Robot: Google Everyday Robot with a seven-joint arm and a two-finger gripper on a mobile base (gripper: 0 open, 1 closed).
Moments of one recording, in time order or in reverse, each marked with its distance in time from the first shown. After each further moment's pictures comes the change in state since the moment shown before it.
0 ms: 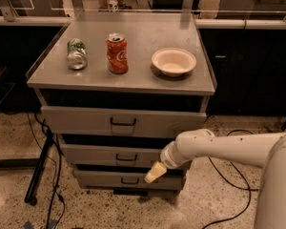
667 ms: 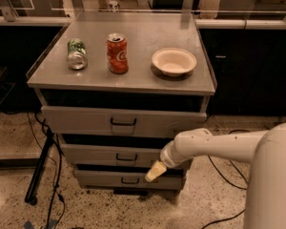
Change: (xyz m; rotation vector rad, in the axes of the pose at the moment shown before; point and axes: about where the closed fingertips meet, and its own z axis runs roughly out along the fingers) arm 0.003 -0.011 0.015 0.015 0.014 -0.006
